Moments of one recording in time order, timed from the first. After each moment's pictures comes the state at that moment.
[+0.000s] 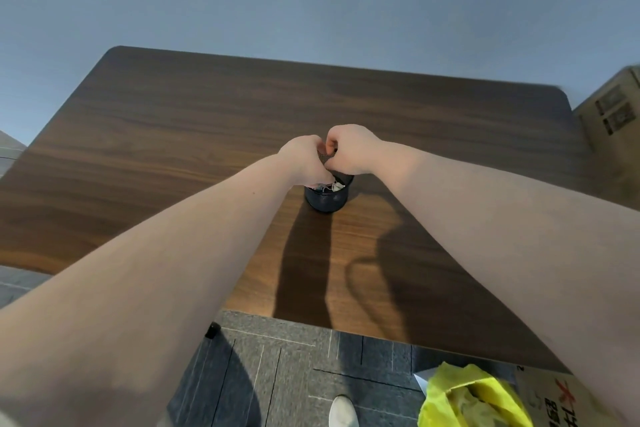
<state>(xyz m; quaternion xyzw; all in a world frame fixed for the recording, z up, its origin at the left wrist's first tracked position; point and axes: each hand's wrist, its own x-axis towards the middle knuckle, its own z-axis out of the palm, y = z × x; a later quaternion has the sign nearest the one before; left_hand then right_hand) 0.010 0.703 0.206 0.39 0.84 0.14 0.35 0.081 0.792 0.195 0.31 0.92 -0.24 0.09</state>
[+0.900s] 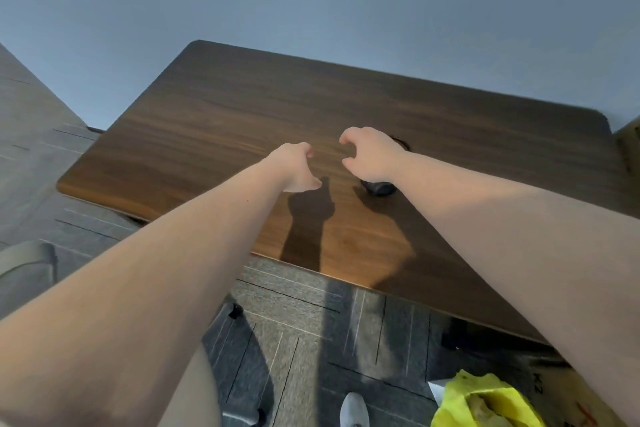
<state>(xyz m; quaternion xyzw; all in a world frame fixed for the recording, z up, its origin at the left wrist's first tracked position) -0.031 0.564 0.224 0.37 0.89 0.08 0.27 0.068 0.687 0.220 0.28 0.93 -0.20 0.07</state>
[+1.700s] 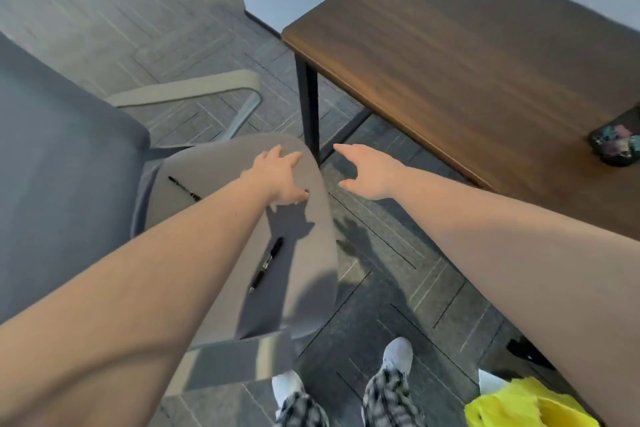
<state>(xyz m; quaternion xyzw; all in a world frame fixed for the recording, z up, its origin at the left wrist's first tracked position) -0.081 0.151 0.105 0.17 0.94 0.02 0.30 -0.026 0.333 0.111 0.03 0.95 -0.21 0.25</state>
